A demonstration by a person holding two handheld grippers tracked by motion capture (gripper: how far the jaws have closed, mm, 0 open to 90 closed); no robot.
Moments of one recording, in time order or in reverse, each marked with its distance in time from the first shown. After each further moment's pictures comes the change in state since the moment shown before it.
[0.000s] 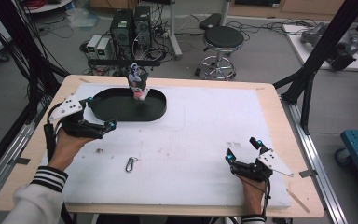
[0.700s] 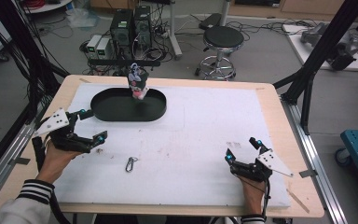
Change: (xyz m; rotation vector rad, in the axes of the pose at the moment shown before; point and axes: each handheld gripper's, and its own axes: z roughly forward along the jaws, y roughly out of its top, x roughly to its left) left arm 0.001 -0.027 -0.027 -0.020 -0.048 -0.025; right arm 0.000 0.000 0.000 0.000 0.002 -0.013
